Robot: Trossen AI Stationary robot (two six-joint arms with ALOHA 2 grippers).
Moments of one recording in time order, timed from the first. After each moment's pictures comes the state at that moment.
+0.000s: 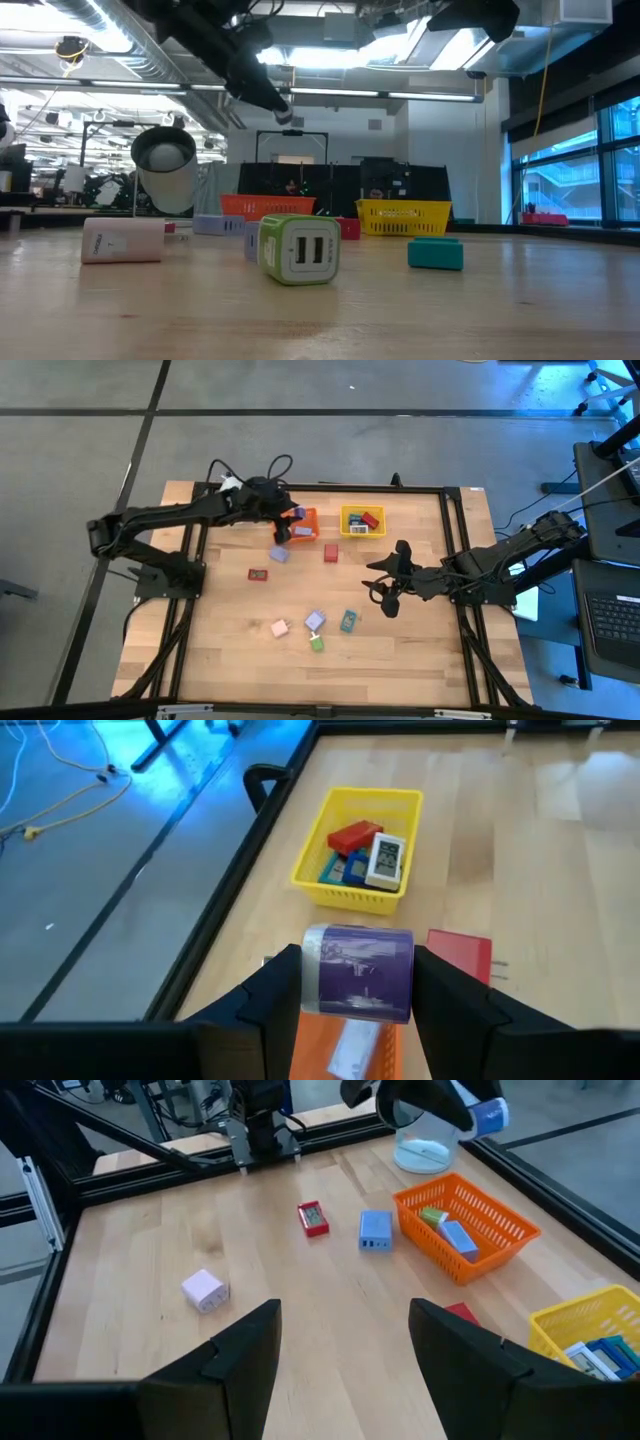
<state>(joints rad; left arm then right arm) 0.43 1.29 0.93 -0.20 0.00 0.20 0.44 1.16 0.92 -0.34 0.59 0.46</state>
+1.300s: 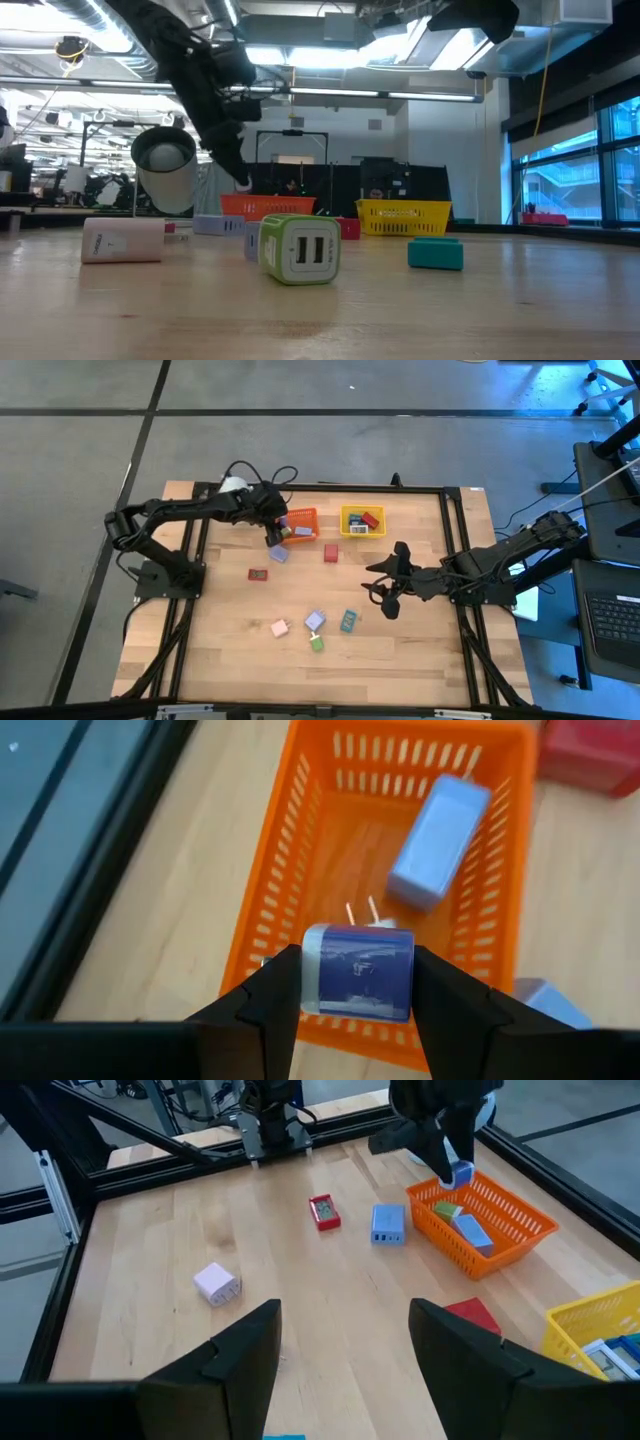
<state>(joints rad) 0.57 1.46 0.86 -0.36 -0.01 0.22 0.44 1.16 0.92 -0.34 0.56 0.46</state>
